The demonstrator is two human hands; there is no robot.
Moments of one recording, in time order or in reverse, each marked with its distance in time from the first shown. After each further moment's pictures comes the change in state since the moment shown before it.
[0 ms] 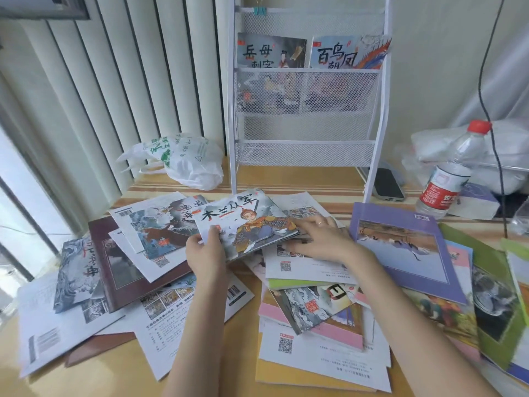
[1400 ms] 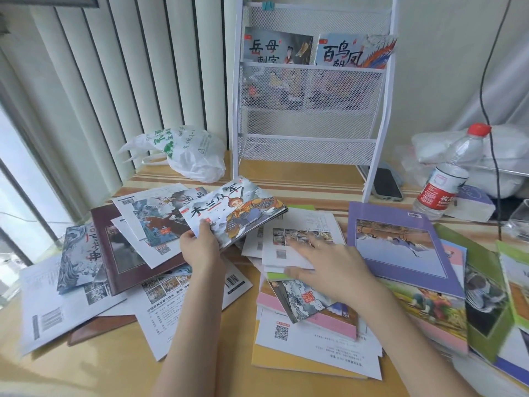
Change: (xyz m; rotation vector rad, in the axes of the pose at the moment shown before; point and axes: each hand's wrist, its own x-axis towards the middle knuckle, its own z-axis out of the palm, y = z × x) left_hand 0.002 0.002 -0.006 -0.125 0.077 -0.129; right_hand -0.081 -0.027 0.005 -0.372 0.084 -0.142
